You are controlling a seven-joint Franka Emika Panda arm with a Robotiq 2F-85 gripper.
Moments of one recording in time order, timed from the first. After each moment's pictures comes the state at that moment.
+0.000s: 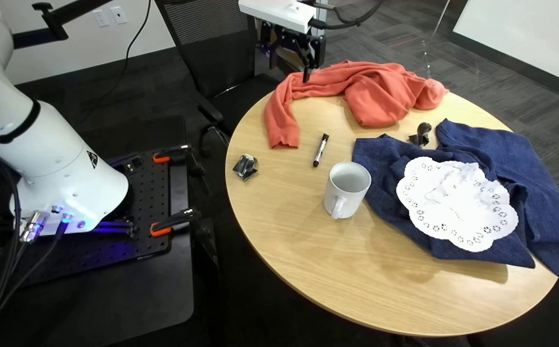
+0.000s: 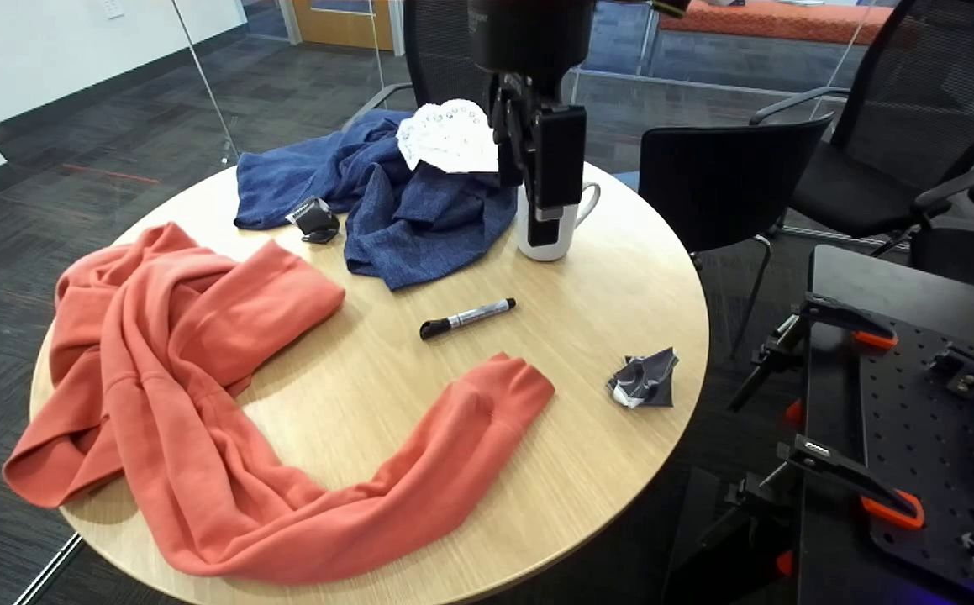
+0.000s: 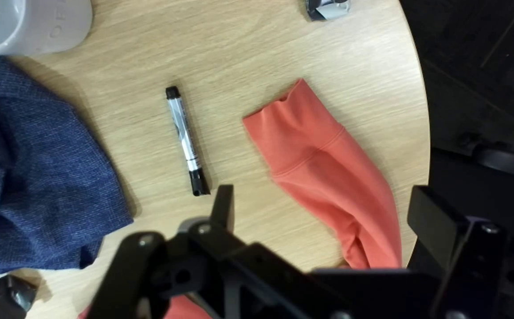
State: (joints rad) arm 0.13 0.07 0.04 -2.29 0.05 2.31 -0.59
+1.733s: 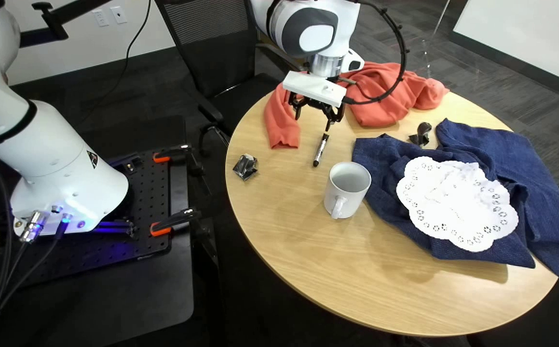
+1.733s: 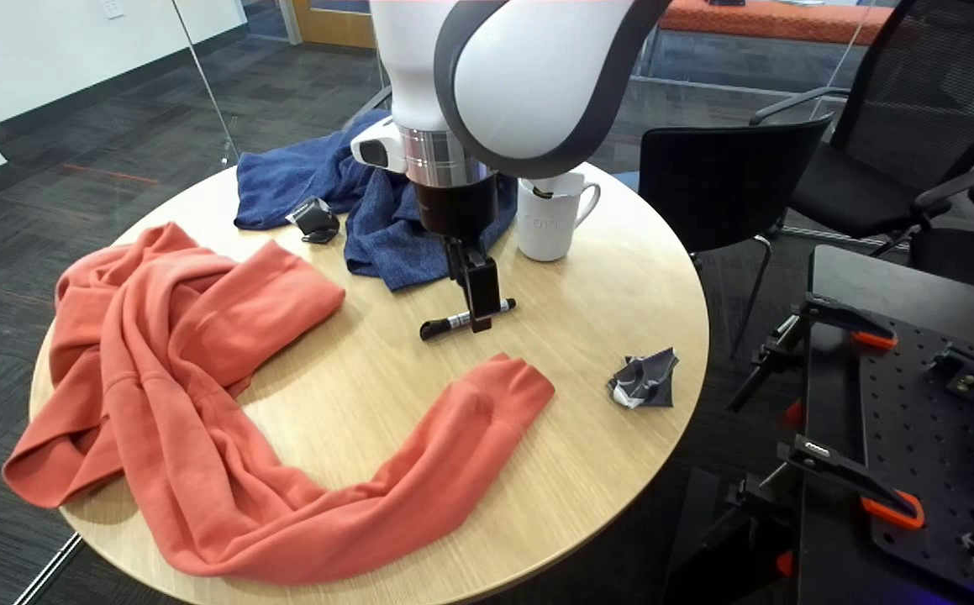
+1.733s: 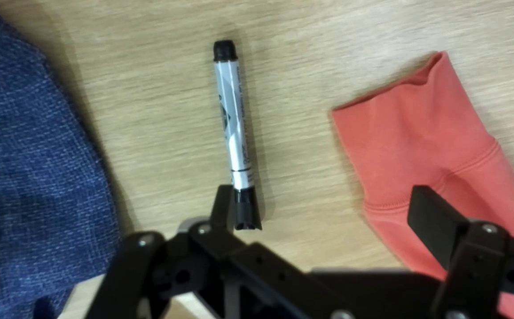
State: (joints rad) arm 0.00 0.54 0.13 -2.06 -0.10 2.54 -0.64
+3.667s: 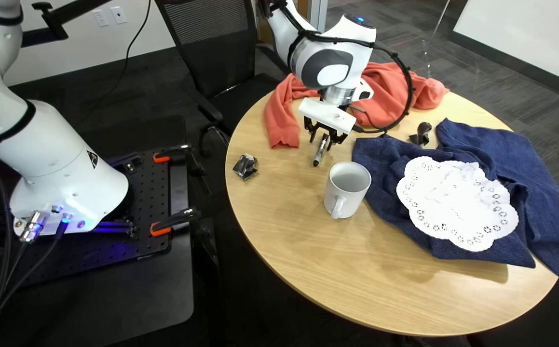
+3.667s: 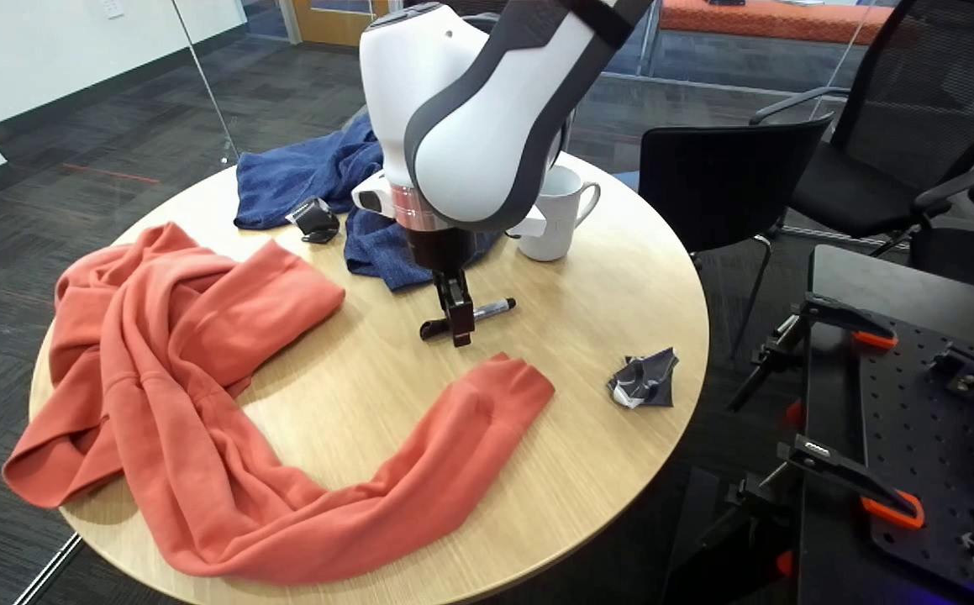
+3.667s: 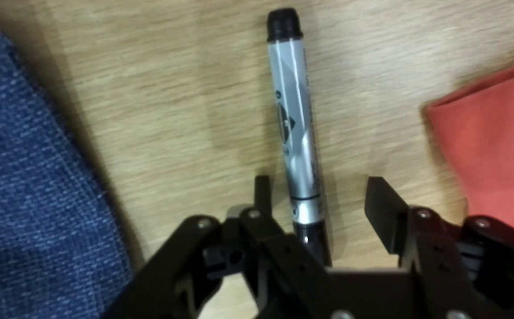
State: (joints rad) arm -0.04 0.77 0.13 -1.87 -0.10 2.54 -0.64
